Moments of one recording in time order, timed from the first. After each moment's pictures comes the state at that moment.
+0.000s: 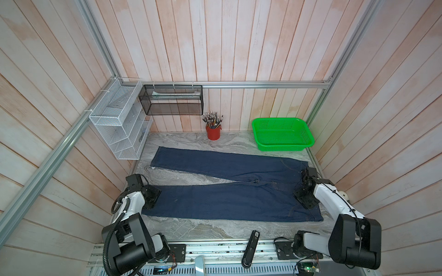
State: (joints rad) left arm 0.43 1.24 0.65 -0.55 0.29 -0.70; right arm -0.13 1.24 0.79 -0.85 0.19 0.85
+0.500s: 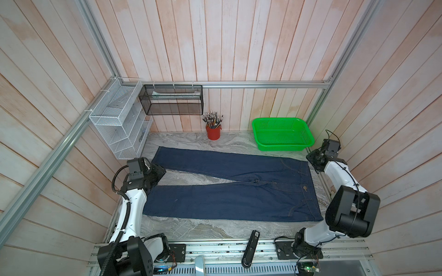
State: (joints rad) left arm 0.26 1.14 0.84 -0.48 0.31 -0.64; right arm -0.33 1.64 1.17 -0.35 0.01 0.61
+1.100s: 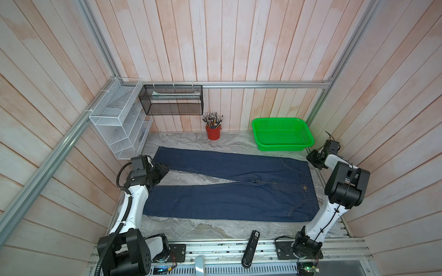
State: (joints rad) left arm 0.23 1.20 0.85 -0.43 0.33 -0.62; right arm -0.42 2.01 1.38 -0.26 -0.19 0.44
